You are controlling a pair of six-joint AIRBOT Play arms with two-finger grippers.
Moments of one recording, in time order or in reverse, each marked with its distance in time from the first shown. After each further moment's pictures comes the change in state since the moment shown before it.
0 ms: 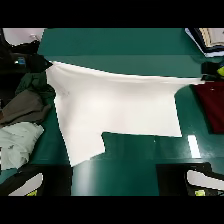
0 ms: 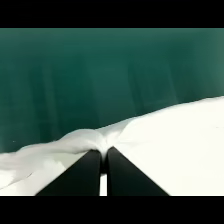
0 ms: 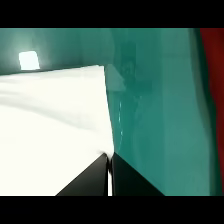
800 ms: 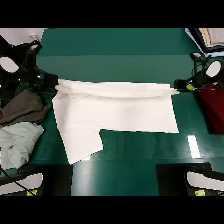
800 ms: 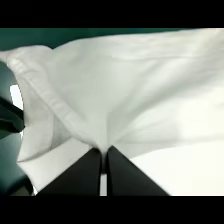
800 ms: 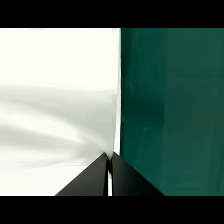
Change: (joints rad) left arm 0.000 -0.242 -0.054 0.211 -0.018 0.023; right arm 0.122 -0.018 -0.378 -0.002 -0.432 -0.005
